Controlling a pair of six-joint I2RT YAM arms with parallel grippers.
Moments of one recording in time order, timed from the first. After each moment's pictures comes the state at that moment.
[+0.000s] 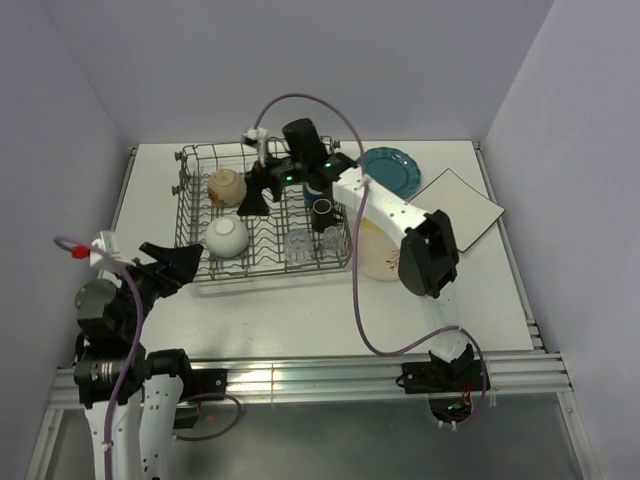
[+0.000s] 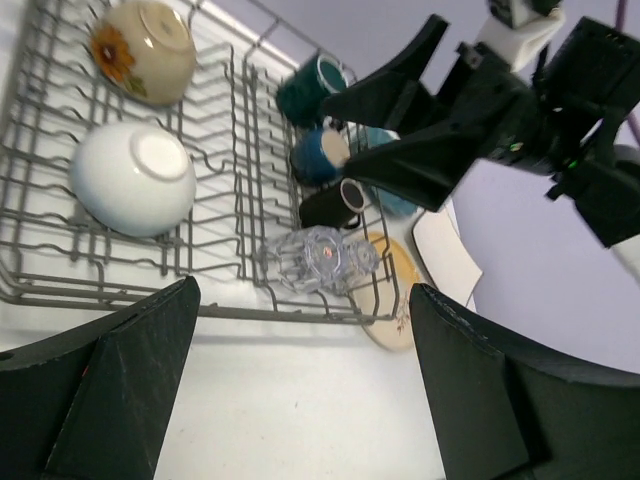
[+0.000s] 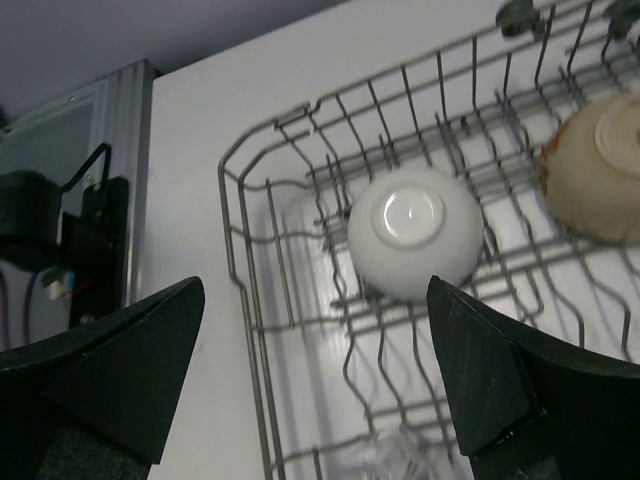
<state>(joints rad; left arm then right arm) 0.09 0.26 0.78 -0.64 0.27 -0.73 0.73 2.12 2.01 -0.35 -0.76 -0.05</state>
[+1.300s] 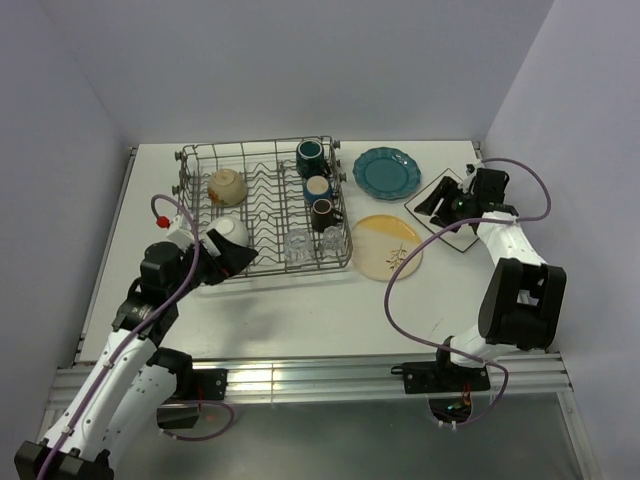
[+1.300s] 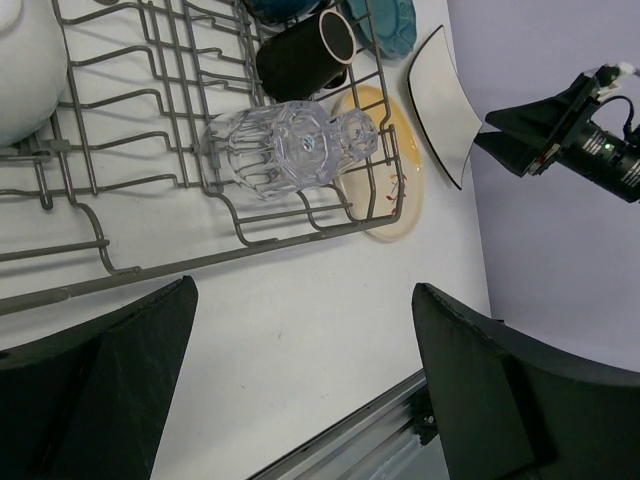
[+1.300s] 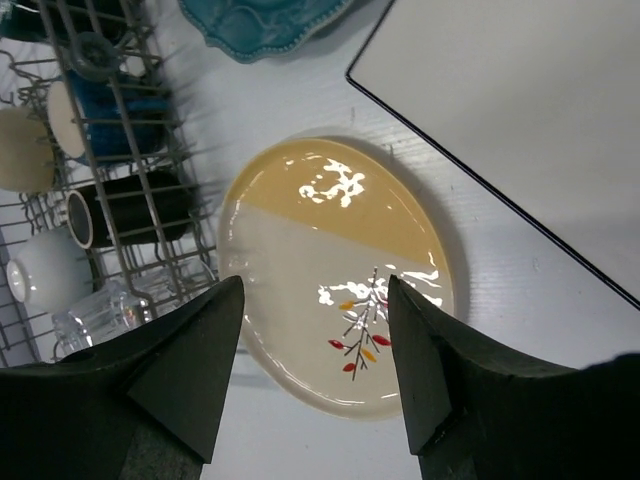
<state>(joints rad) -0.29 0.63 0.53 -0.24 0.29 -0.79 -0.23 1.49 1.01 -0.32 -0.48 0.42</state>
